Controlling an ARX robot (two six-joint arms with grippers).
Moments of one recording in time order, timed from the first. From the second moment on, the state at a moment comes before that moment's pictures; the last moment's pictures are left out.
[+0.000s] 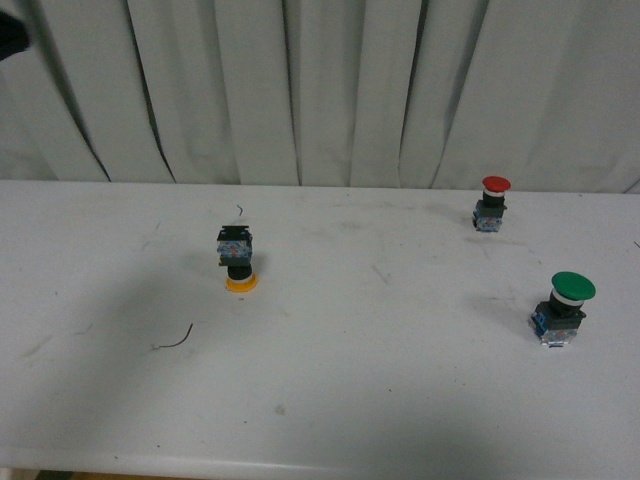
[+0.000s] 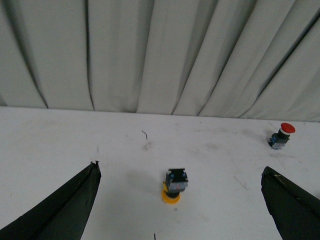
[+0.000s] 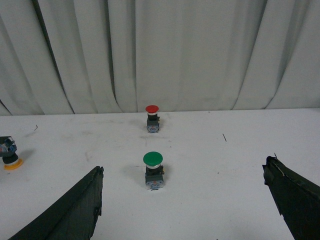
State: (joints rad) left arm -0.05 1.19 0.57 0.45 0.13 -0.12; right arm 0.00 0.00 0.01 0.00 0.00 0.00
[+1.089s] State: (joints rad) left arm -0.19 2.18 1.51 -0.18 0.04 -0.11; right arm 0.00 0.00 0.01 0.00 0.00 0.00
